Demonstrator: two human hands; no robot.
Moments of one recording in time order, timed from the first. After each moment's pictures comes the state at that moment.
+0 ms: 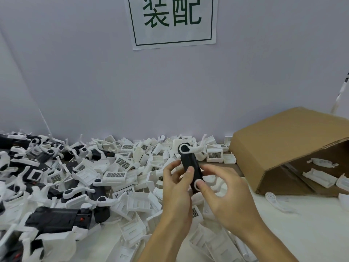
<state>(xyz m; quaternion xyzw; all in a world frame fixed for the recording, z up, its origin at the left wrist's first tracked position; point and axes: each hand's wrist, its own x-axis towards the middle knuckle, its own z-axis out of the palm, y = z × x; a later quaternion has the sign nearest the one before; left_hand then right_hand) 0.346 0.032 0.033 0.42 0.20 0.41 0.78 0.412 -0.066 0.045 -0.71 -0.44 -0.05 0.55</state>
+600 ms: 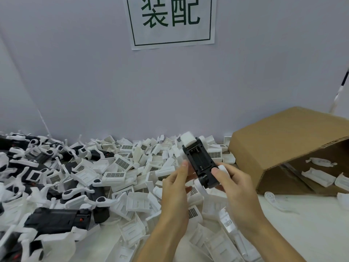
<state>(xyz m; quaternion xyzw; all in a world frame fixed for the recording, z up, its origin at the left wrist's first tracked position) 0.345 0.035 0.033 0.52 0.22 0.38 0.74 0.418 -0.070 0.051 -0.58 -0.38 0.14 0.70</state>
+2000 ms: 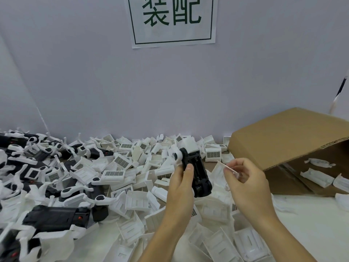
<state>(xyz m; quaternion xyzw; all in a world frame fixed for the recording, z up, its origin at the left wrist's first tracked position) 0.346 0.029 0.030 0.60 0.21 0.37 0.68 0.452 -0.073 0.037 -0.70 -0.29 -0.02 0.66</state>
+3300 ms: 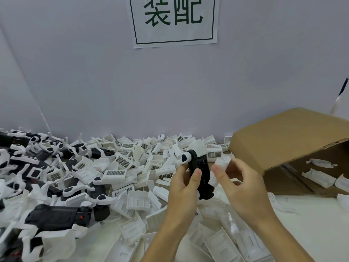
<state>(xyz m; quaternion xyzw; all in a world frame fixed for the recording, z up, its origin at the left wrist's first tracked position) 0.342 0.024 0.036 0.62 0.18 0.39 0.66 0.443 -0.073 0.042 -0.68 -0.40 -0.03 0.62</state>
